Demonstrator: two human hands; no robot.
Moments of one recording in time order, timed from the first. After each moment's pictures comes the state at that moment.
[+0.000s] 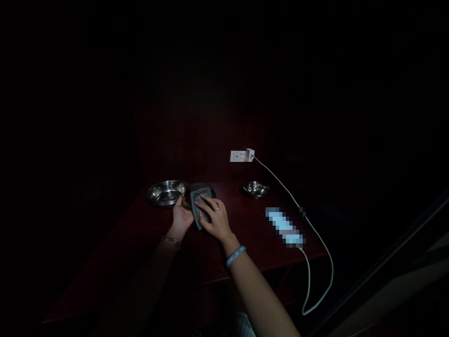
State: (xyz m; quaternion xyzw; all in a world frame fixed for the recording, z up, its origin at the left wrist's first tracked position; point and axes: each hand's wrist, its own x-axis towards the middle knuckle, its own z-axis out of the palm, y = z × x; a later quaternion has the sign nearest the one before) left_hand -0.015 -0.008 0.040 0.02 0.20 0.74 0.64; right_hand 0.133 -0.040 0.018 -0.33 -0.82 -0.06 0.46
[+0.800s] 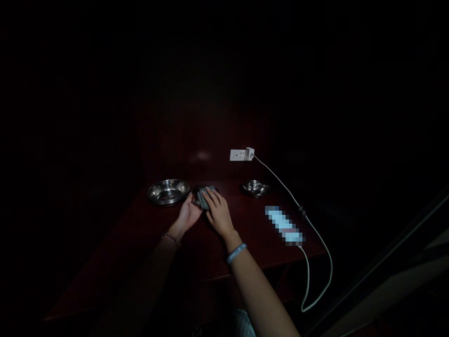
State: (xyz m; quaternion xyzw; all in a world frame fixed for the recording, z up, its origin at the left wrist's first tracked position) left_hand 0.004 -0.021 0.054 0.12 0.20 0.67 0.71; right_hand 0.143 -0.027 0.019 -0.36 -0.84 -0.08 0.40
